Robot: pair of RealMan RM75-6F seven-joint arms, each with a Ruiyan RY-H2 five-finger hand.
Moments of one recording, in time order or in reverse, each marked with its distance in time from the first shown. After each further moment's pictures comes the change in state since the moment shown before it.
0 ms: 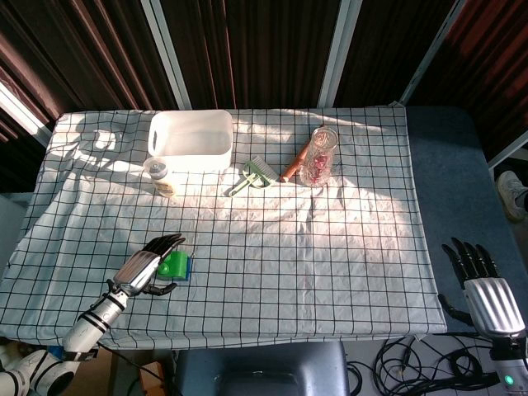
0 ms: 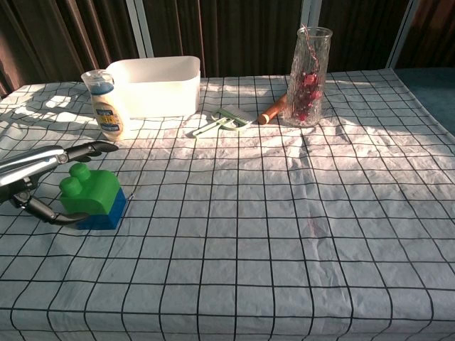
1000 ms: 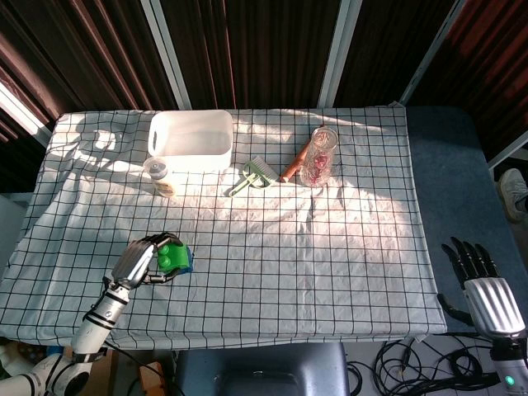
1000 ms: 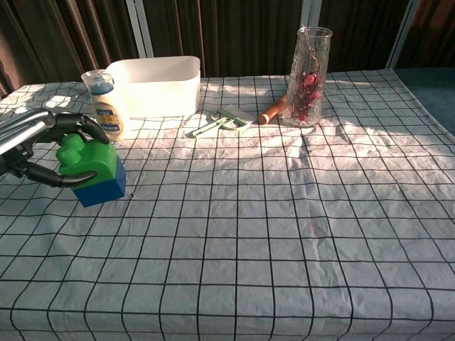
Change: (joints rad) left arm 0.042 -0.098 -0.058 0.035 -0.038 0.220 -0.049; right arm 0.009 -0.004 0.002 0.014 -0.029 0.005 0.057
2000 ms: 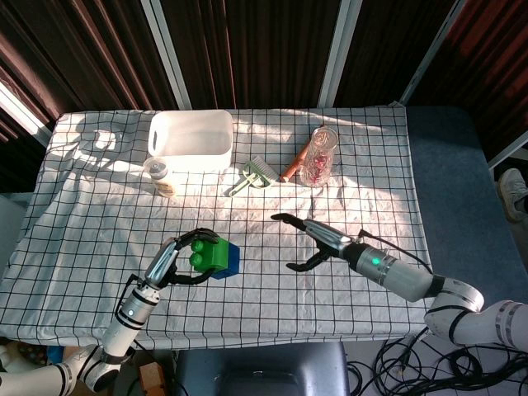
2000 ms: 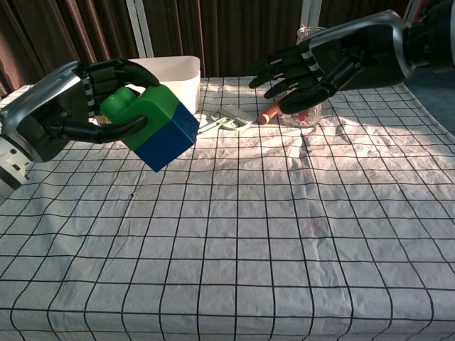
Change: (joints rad) left arm -0.083 -0.118 -0.041 -0.009 0.120 0.114 -0.410; right arm 0.882 0.040 0.169 -0.137 0.100 -0.979 1.028
